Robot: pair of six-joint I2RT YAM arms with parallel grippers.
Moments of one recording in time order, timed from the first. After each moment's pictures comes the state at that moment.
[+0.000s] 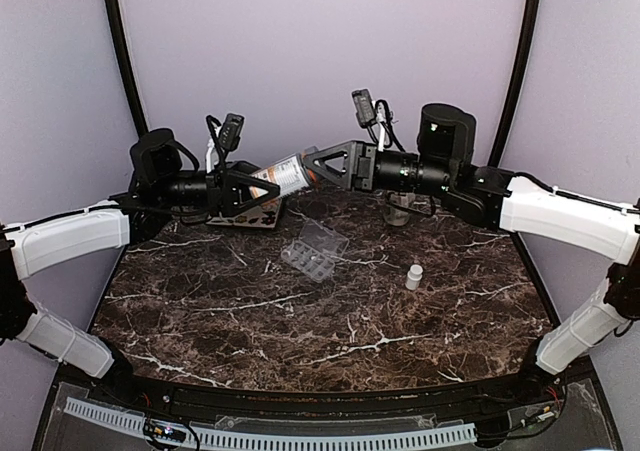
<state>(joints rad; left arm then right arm) -0.56 1.34 0.97 0.42 1.03 -0.42 0.90 1.45 1.26 0.16 -0.44 0.55</state>
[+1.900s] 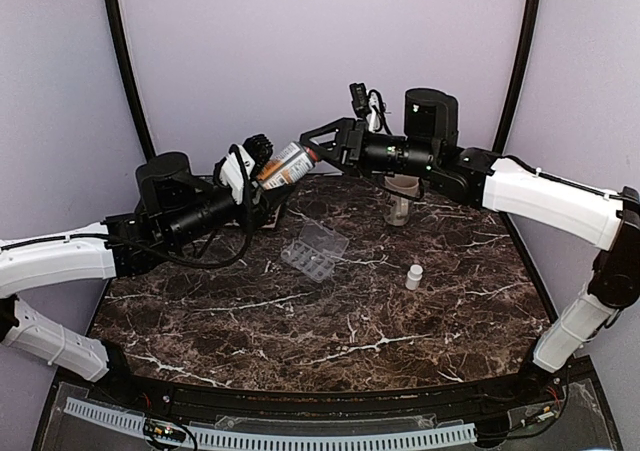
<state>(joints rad) -0.91 1.21 0.94 0.24 -0.06 0.36 0.85 1.58 1.43 0.07 -0.40 0.77</state>
